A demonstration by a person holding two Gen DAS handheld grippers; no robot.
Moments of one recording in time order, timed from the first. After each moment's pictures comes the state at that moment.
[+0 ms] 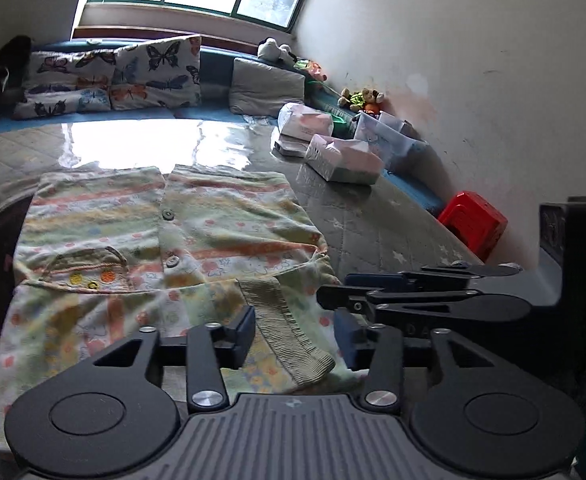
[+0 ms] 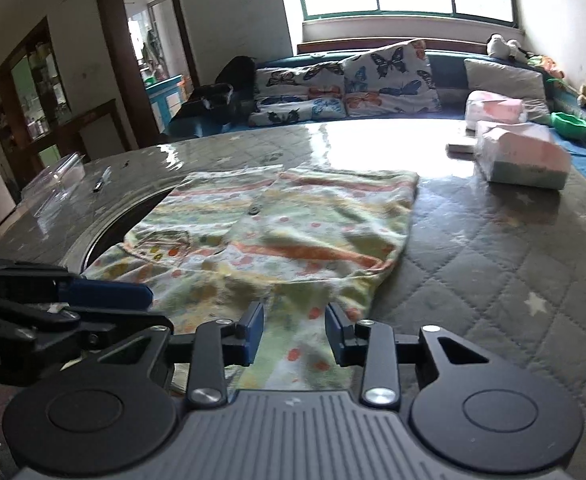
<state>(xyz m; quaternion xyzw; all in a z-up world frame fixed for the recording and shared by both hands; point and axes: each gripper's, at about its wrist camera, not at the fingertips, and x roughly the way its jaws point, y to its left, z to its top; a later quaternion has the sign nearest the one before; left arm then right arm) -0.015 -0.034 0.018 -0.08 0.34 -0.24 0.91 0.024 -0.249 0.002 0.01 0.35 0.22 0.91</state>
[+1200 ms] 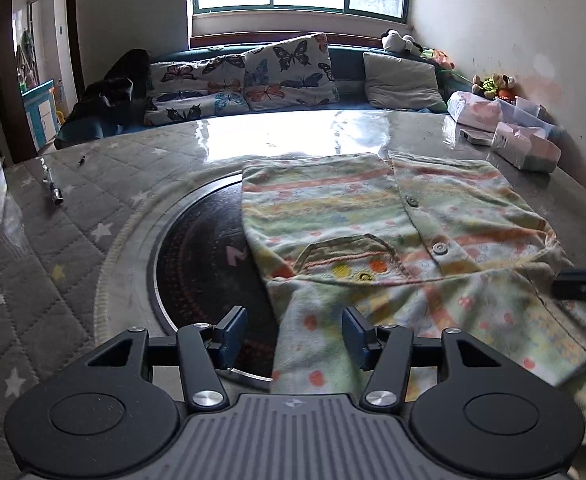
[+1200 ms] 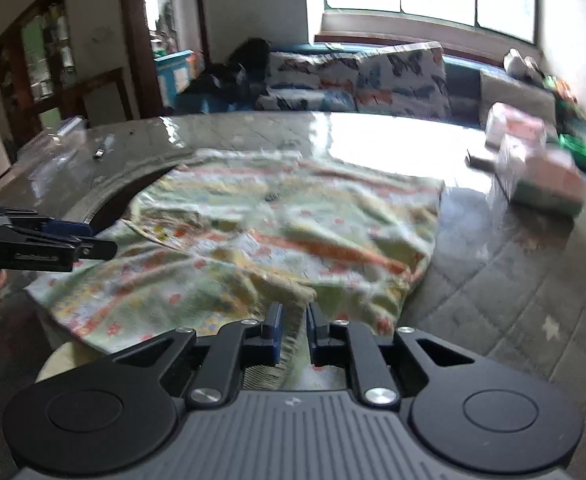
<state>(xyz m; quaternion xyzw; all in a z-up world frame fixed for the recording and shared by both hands) 0.013 0.065 -0.017 0.01 0.36 -0.03 0.93 0.017 -0.219 0.003 -0.06 0.35 0.23 0.91</state>
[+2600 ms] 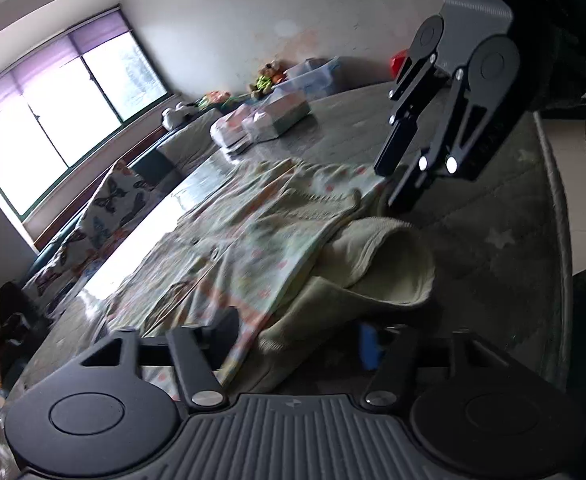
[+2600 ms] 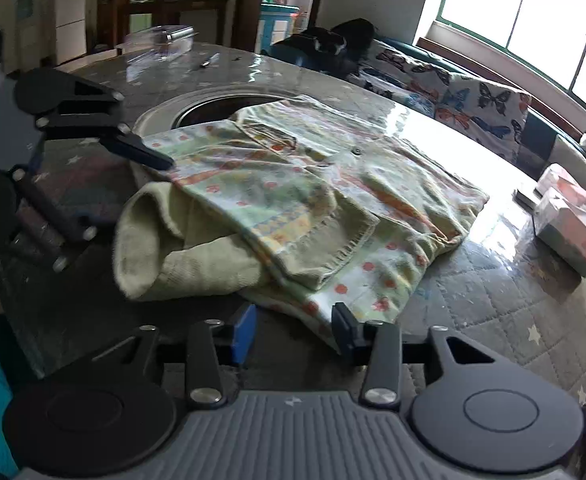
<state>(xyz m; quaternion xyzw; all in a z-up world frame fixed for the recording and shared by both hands) -0.111 -0.026 -0.030 0.32 0.21 -0.30 0.88 -0.061 -0.225 0.002 -0.23 0.35 0.32 0.85</state>
